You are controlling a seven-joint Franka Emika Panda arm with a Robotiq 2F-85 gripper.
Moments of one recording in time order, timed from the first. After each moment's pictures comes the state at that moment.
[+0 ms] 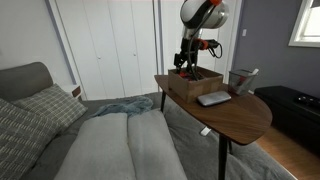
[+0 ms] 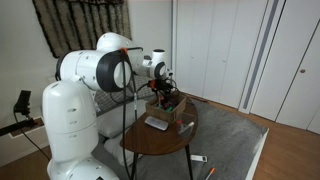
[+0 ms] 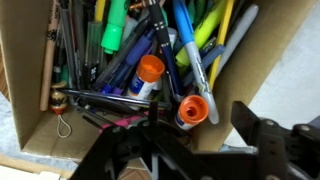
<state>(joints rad) 0.10 0.14 0.09 -1.89 0.04 2.27 -0.13</state>
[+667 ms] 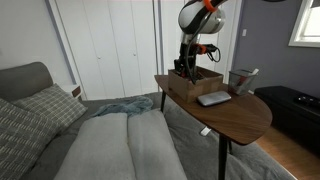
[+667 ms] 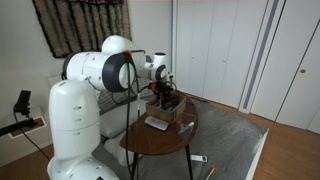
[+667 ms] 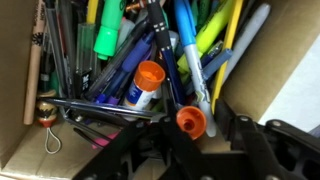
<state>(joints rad) 0.10 0.19 0.10 -1.87 0.03 2.27 -0.13</state>
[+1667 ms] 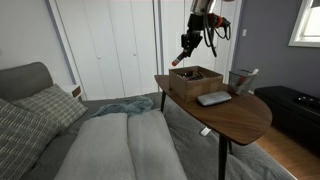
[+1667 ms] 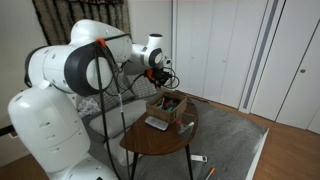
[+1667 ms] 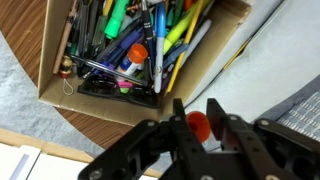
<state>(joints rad) 0.10 -0.07 0.09 -1.94 0.14 2.17 -0.29</state>
